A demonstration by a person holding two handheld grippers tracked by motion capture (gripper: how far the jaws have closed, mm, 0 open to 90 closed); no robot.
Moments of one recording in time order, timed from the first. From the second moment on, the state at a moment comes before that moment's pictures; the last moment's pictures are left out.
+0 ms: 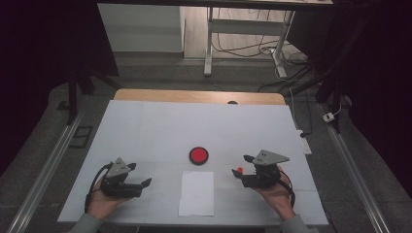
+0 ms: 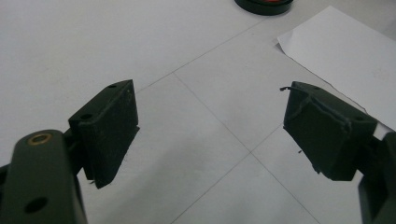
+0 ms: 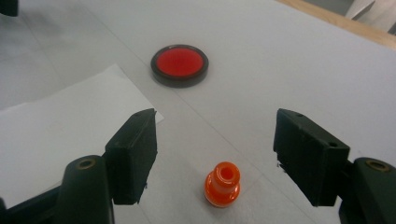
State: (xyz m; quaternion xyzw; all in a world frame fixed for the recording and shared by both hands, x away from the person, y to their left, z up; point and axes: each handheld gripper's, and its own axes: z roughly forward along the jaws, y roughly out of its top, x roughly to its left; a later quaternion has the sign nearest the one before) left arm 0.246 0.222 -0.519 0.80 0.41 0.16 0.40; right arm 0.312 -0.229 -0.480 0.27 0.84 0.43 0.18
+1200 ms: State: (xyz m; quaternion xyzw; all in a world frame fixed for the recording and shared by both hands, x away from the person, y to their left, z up) left arm 0.246 0.222 -0.521 0.81 0.41 0.16 0.39; right arm 0.325 -0.229 -0.510 0.29 0.86 0.38 0.16
